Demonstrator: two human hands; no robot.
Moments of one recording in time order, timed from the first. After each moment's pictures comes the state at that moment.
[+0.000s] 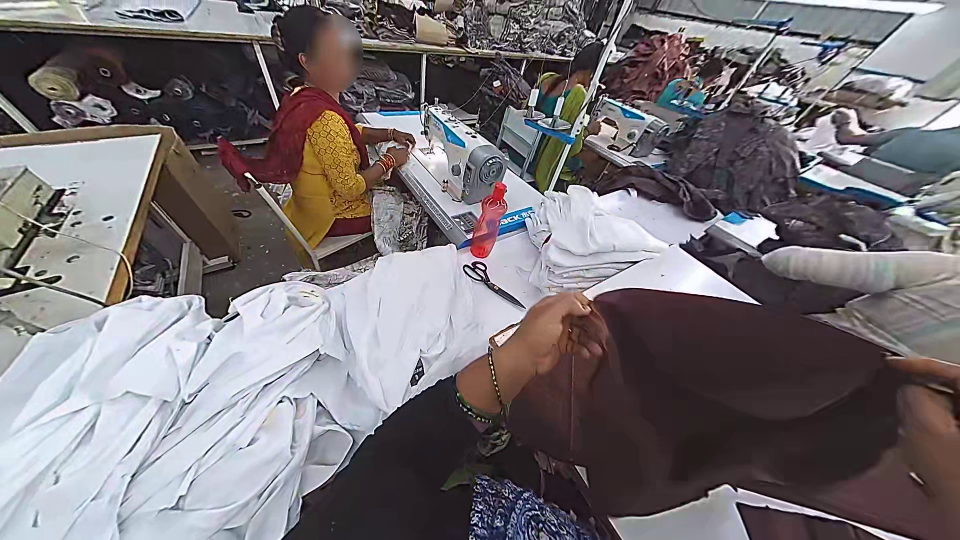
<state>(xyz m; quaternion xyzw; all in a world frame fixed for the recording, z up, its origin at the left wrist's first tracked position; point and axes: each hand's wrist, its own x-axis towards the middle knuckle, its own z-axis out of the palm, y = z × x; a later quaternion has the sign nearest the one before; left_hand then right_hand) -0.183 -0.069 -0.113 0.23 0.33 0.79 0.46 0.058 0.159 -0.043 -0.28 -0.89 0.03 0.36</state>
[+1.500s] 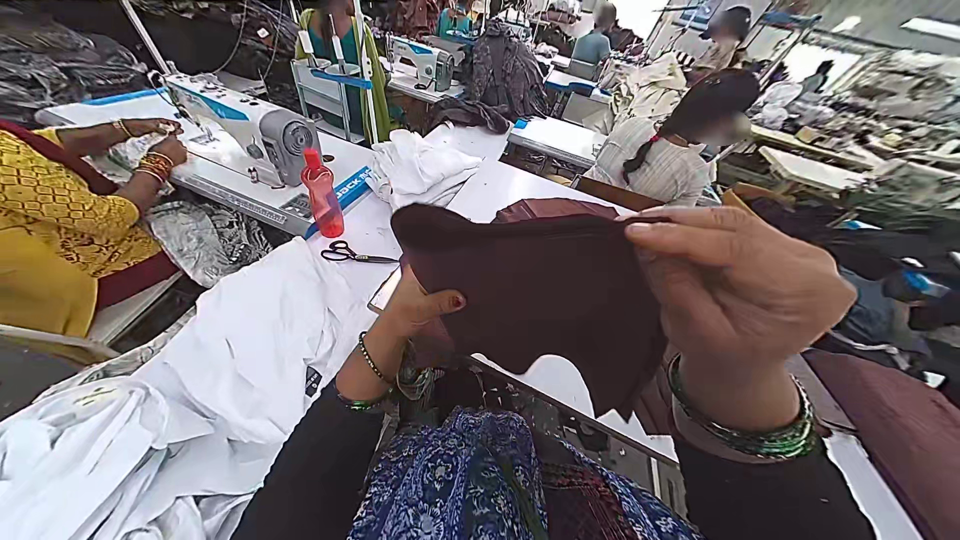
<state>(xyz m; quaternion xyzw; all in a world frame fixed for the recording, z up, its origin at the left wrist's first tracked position) -0.152 -0.081 -0.148 0.51 0.22 0.77 0.32 0.084 -0.002 0.001 0.05 -0.85 0.03 0.52</state>
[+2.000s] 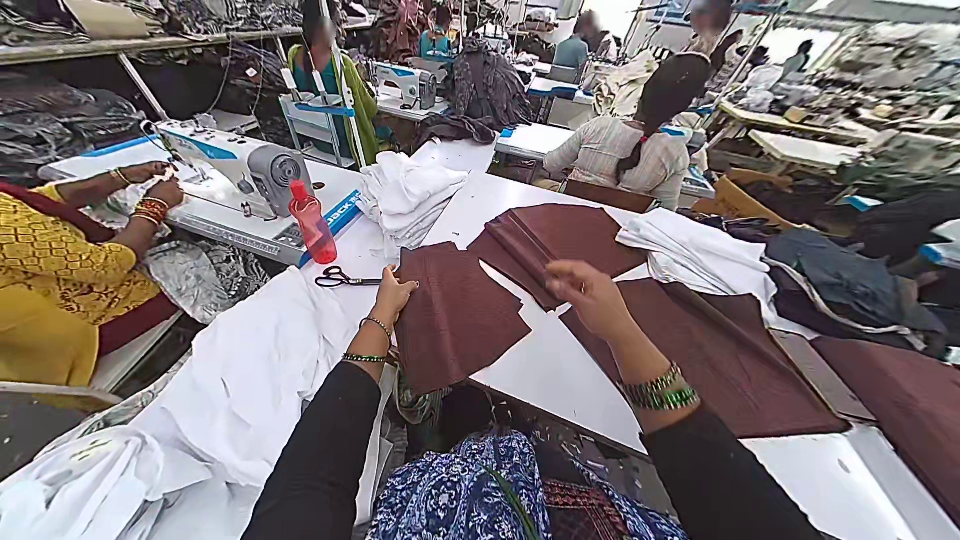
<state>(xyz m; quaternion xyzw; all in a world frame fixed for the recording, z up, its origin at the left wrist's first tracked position) -0.232 0.030 -0.237 0.29 0.72 0.53 0.34 0.107 0.105 -0.126 -0.34 -0.84 0.31 0.30</state>
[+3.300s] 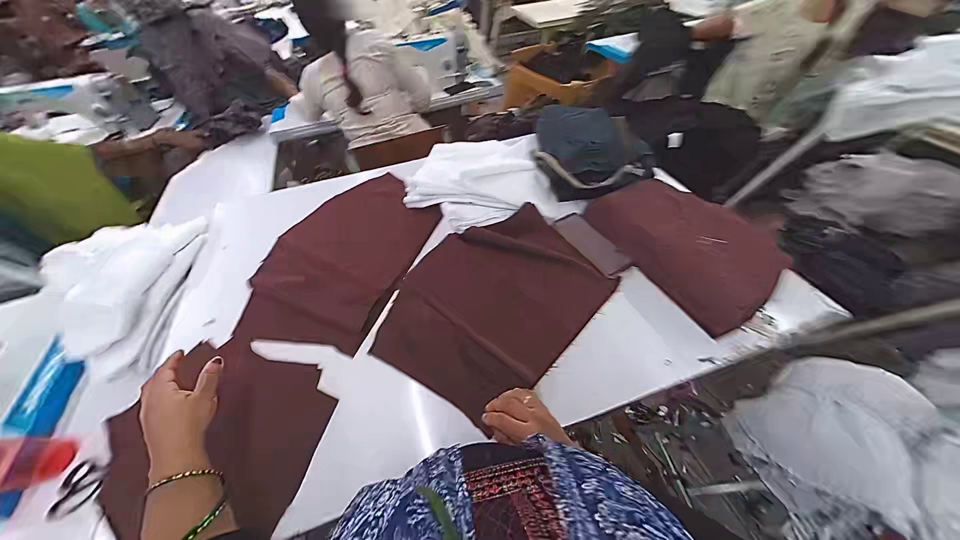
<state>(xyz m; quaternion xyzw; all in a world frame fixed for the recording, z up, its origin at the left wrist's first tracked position) -0.136 0.116 -0.207 0.53 0.77 0.34 0.08 0.328 0.020 -0.305 -0.38 -0.81 0.05 0.44</state>
